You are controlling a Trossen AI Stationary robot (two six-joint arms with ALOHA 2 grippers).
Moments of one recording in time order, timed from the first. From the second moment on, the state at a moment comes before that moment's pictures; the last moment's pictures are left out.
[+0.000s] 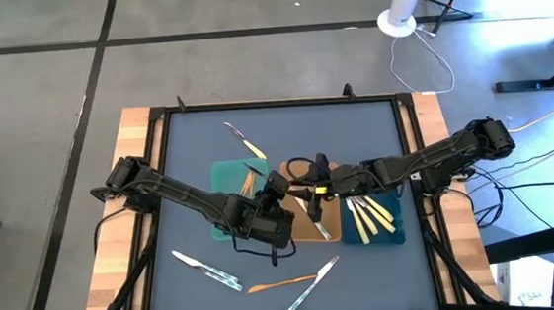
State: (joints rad) left arm -0.36 1.87 1.62 -0.82 -0.98 0.62; right arm 0.21 1.44 0.95 0.08 0.30 0.37
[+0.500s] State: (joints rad) left arm -0.36 1.87 1.62 -0.79 -0.98 0.66; right arm 0.21 1.44 0.95 0.08 0.21 0.37
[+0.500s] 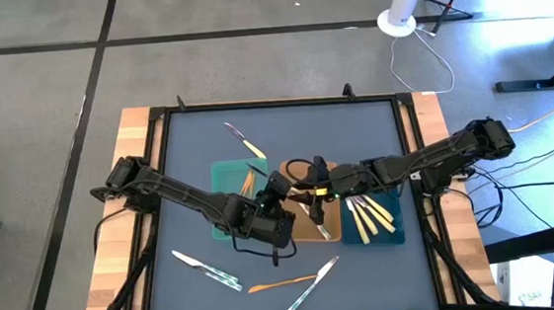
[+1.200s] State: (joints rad) left arm -0.36 1.87 1.62 -0.79 -0.98 0.66; right arm 0.21 1.44 0.95 0.07 0.23 0.37
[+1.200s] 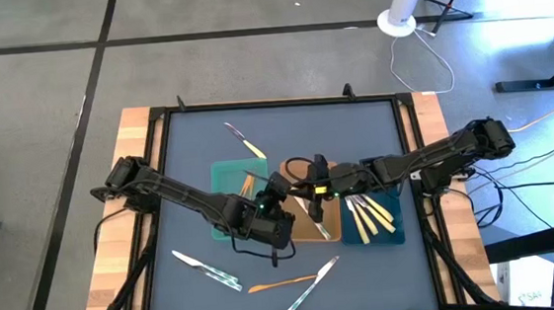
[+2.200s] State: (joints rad) left arm -0.36 1.85 1.62 -0.76 -0.97 0.60; right arm 0.21 1.44 0.95 0.07 0.28 0.37
